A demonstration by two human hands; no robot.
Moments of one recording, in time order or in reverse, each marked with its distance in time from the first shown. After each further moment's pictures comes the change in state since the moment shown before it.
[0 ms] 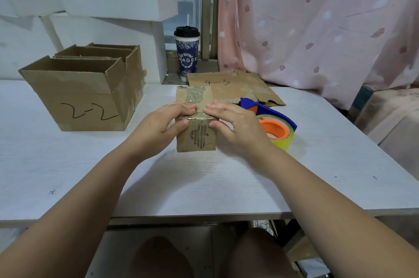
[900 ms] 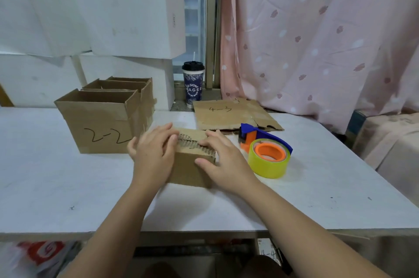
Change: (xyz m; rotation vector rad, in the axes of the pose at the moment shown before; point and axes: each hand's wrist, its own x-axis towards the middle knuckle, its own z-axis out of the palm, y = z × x) left_hand -0.026 0.028 0.001 0.178 0.457 -0.337; right_hand -0.015 -0.046 0.014 -0.004 -0.112 0.210
